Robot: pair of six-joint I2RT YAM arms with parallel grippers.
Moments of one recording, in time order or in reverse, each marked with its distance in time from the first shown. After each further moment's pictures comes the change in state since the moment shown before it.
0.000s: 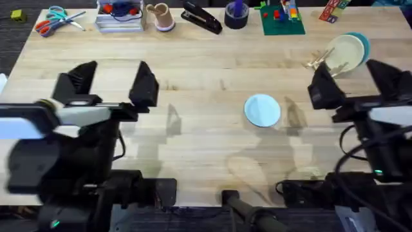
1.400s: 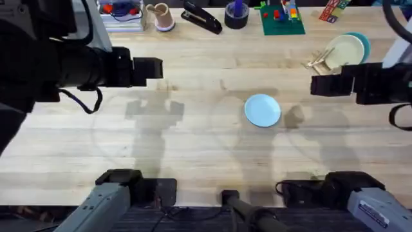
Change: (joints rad) left arm 0.000 0.979 0.793 -0.781 0.037 -0.008; right arm 0.000 0.879 0.834 -0.973 -0.001 0.000
